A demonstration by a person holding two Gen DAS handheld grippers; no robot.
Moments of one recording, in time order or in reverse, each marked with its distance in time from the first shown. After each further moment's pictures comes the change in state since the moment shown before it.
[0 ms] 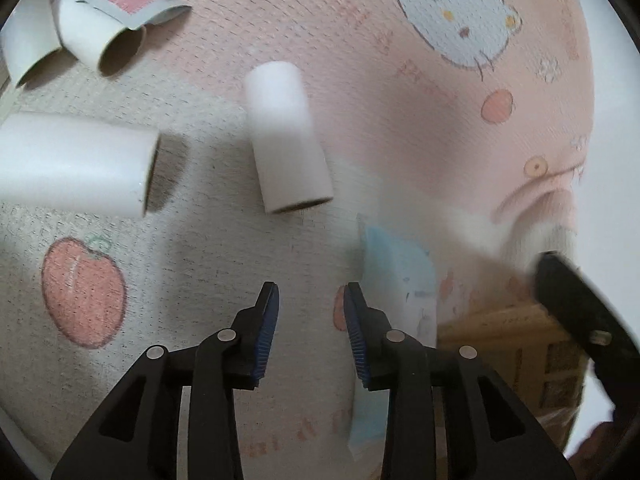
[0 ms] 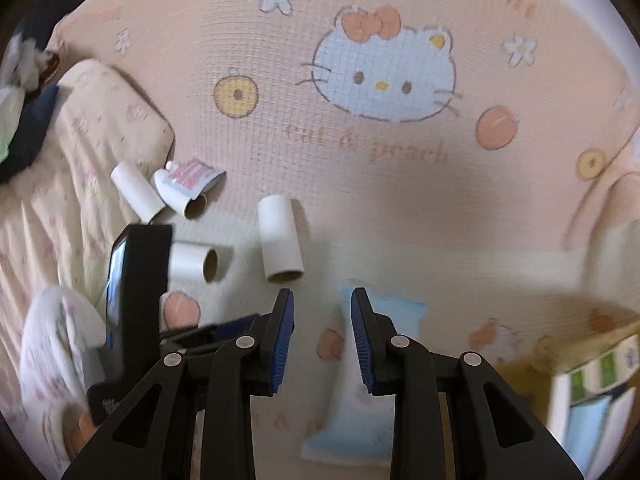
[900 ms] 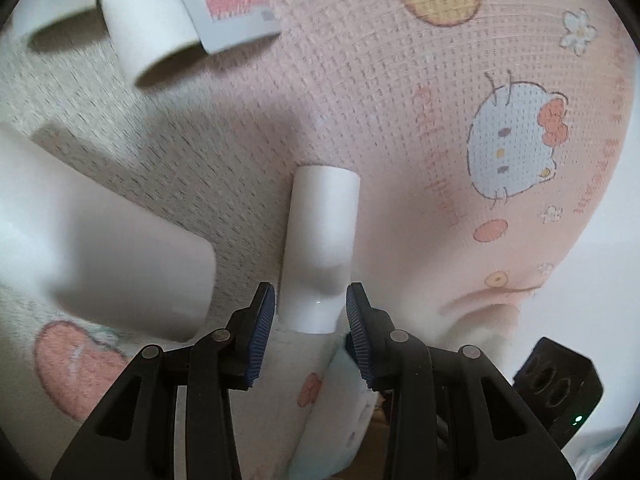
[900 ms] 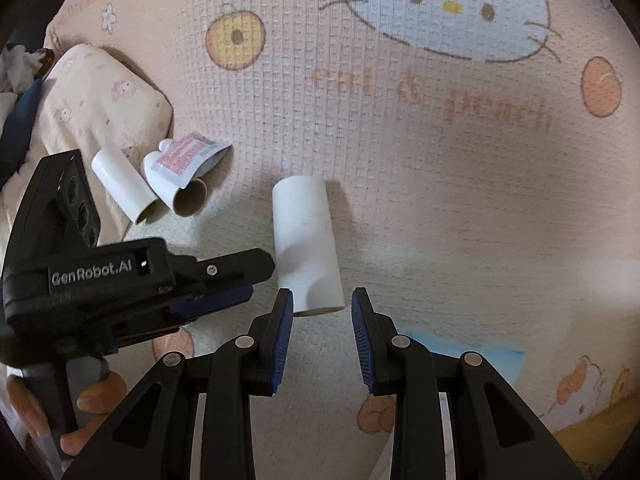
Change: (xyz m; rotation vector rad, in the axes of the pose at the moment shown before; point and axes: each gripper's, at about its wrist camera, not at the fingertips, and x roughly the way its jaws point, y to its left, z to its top) left arm 0.011 0.061 0.058 -0.352 -0.019 -0.227; right arm 0.115 0.006 0.014 -0.016 0.080 0.192
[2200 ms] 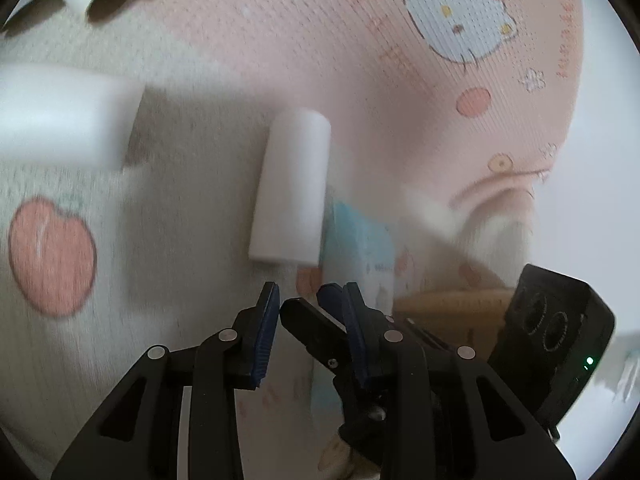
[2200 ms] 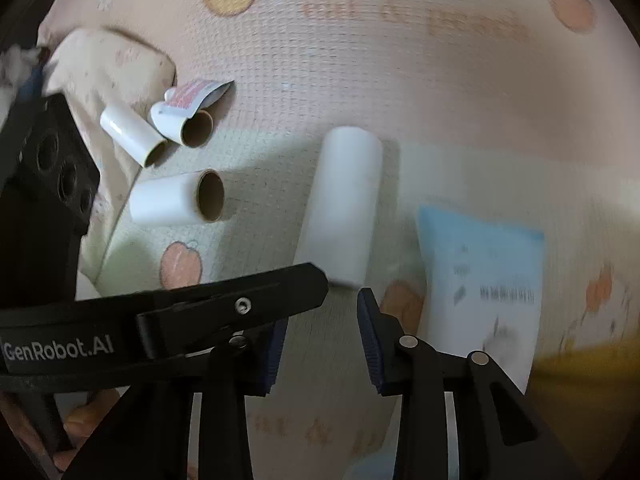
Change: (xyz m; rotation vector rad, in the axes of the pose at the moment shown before) left arm 0.009 -0.031 -0.073 0.260 0.202 0.064; right arm -0.011 -0.004 -0.070 0.118 0.092 0.050
